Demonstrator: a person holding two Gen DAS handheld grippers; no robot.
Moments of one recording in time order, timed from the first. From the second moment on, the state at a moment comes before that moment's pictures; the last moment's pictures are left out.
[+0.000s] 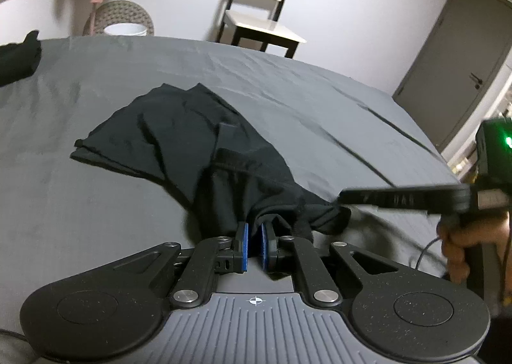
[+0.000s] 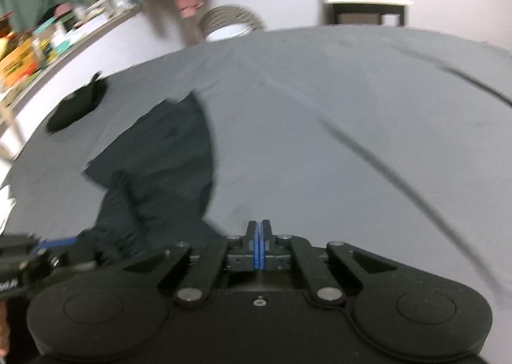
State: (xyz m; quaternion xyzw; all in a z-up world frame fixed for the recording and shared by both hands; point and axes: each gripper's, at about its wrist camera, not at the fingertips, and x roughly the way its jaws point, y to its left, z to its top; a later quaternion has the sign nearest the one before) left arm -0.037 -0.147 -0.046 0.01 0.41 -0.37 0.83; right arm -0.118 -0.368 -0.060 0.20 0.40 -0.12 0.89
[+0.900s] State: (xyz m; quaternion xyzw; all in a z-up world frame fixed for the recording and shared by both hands) left arm -0.061 -0.159 -0.032 0.05 0.36 -0.35 0.86; right arm -0.107 -0.373 -0.084 0.31 0.40 -0.06 0.86
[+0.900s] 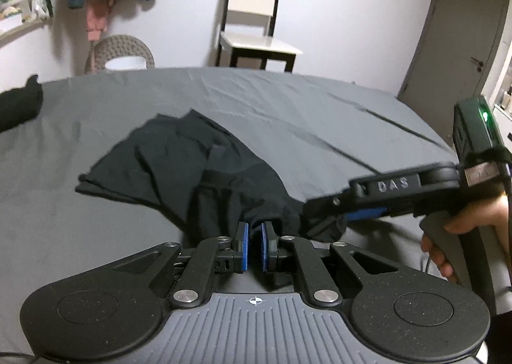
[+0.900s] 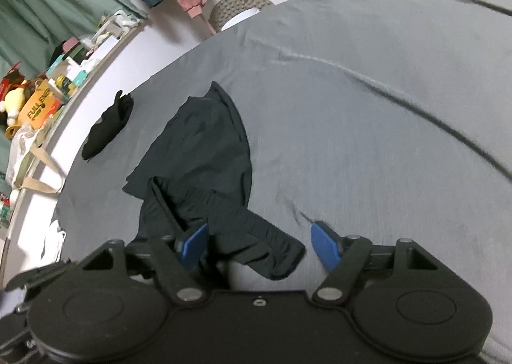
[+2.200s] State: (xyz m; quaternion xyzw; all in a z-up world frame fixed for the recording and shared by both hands) left arm -0.125 -0.228 -0.064 0.22 0.34 -0.35 0.85; right arm -0.122 -0.400 -0.087 0.46 0.36 -0.03 0.81
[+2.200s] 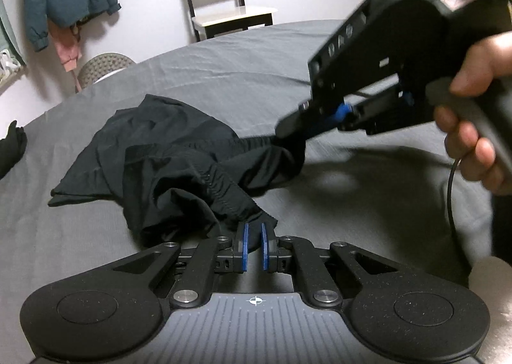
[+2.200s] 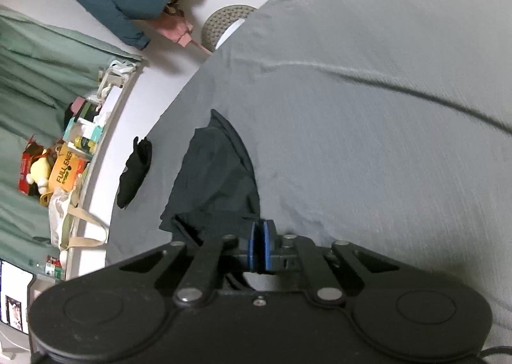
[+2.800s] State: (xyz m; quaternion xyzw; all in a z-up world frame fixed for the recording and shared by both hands) left arm -0.157 -0.244 -0.063 0.33 0.25 -0.34 0.84; right arm -0.124 -0.401 -0.085 0.45 0.36 -0.04 0.82
